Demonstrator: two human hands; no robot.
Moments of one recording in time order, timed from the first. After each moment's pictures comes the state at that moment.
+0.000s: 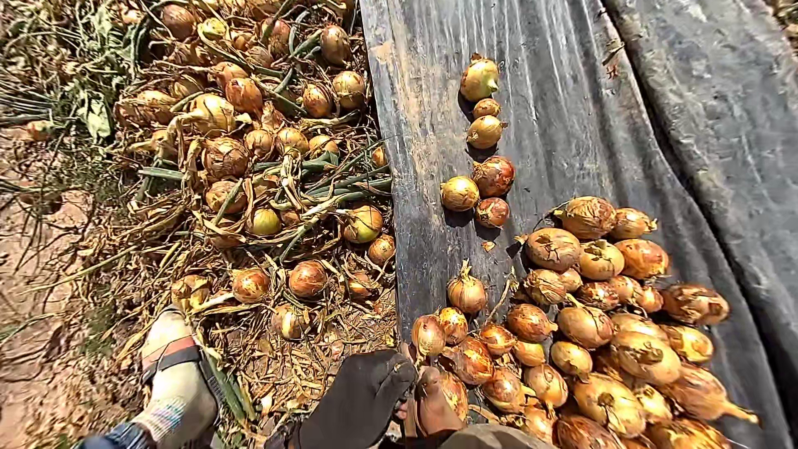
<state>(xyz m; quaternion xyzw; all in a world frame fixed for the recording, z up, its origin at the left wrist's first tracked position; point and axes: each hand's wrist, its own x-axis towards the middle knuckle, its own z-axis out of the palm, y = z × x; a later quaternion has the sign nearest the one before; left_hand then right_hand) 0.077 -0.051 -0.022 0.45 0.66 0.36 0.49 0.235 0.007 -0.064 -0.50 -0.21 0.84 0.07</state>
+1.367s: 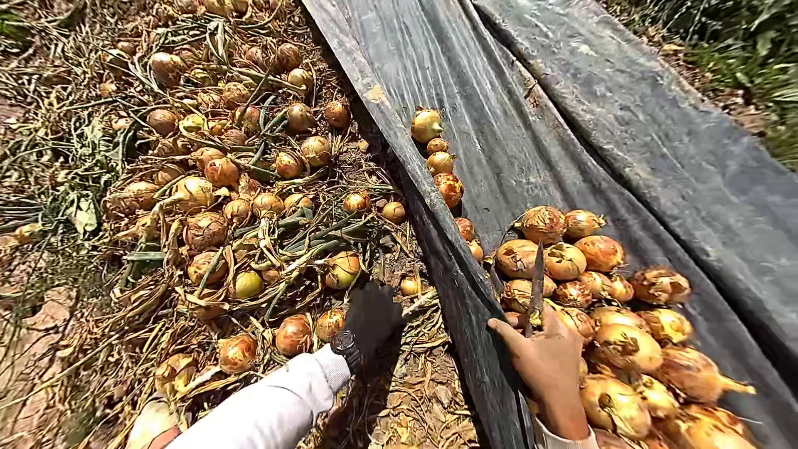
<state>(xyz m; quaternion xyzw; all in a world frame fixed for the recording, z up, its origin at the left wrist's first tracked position) 0.076 0.145 0.057 0.60 0.65 -0.29 0.37 0.301 0.166 -0.041 -0.67 -0.66 0.26 0.22</state>
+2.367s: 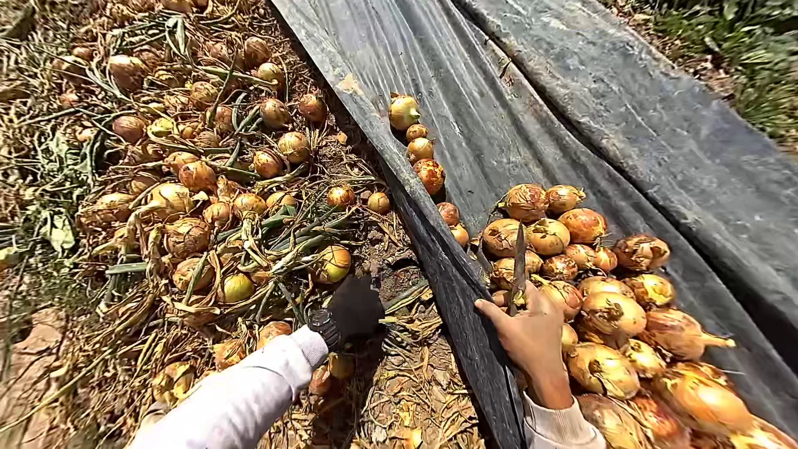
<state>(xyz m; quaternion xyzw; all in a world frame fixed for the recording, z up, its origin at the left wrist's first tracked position) 0.018 0.116 -0.073 0.74 0.53 -0.29 0.30 0.305 0.160 -0.054 -0.66 -0.65 0.29 0.24</state>
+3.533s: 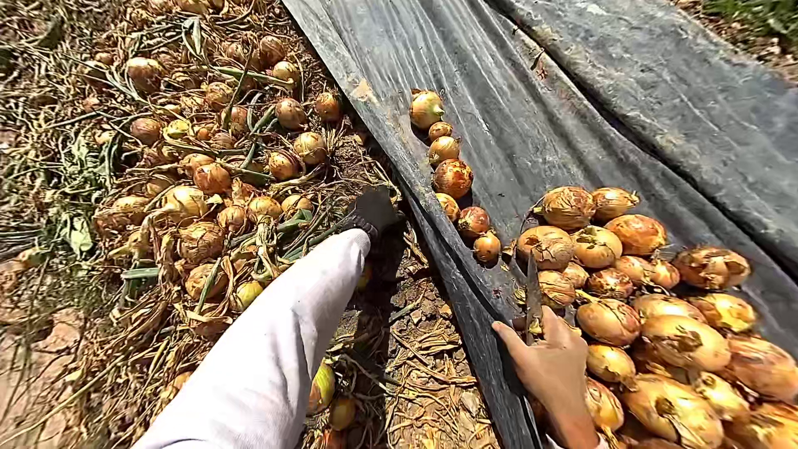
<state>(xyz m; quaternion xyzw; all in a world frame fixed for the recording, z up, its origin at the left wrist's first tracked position) -0.040 0.275 -0.058 0.48 0.81 -0.07 0.32 0.281 0.141 -0.084 -0.64 -0.70 0.20 0.24</state>
